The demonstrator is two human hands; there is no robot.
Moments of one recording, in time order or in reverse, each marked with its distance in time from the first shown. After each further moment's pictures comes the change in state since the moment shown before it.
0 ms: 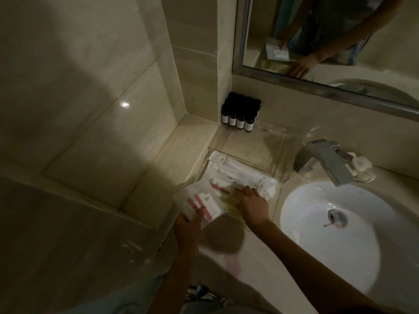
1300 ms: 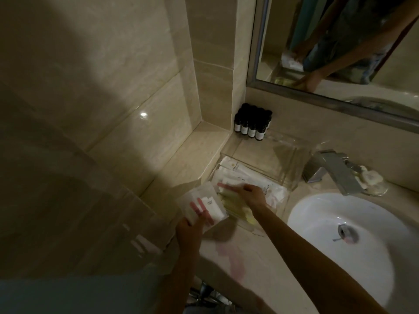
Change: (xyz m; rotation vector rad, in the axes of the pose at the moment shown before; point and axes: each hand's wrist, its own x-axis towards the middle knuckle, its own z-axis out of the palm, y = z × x) left_hand -0.021 -0.002 -0.022 -0.112 0.013 0.088; right_hand 0.028 -0.022 -0.018 1.101 -0.072 0.371
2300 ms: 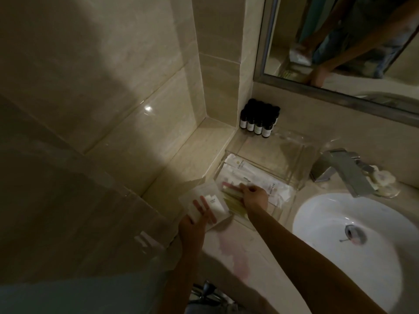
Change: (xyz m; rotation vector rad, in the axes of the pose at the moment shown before) left_hand 0.013 -0.007 0.000 -0.021 -0.016 -0.060; right_hand 0.009 0.009 0.024 0.137 0.235 0.166
